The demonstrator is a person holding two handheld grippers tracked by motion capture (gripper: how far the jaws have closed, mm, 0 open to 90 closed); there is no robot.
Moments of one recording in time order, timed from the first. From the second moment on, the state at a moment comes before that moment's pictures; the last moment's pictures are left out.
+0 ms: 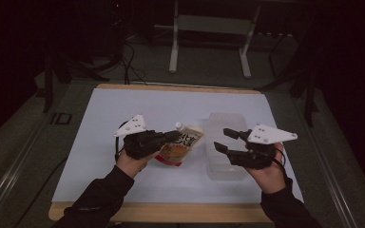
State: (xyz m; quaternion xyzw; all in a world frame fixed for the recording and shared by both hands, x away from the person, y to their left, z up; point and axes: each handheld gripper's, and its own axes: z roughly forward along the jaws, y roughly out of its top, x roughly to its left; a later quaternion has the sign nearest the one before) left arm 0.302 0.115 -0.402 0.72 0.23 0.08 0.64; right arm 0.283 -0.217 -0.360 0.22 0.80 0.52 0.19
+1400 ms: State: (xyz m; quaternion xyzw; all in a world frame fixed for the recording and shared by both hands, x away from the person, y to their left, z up) left arm 0.298 0.105 -0.397 0.72 0.21 0.07 0.66; right arm 0.305 -0.182 -0.345 0.18 0.84 0.49 0.13
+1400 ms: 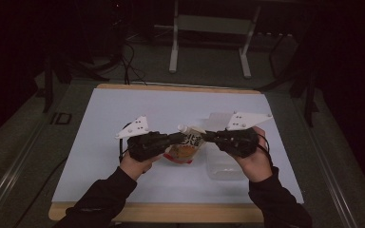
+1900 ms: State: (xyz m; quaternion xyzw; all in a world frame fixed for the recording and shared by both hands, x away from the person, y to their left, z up) left arm 0.296 0.122 -0.400 0.73 0.22 0.08 0.64; right arm 0.320 -0.215 -0.299 0.18 0.83 0.49 0.19
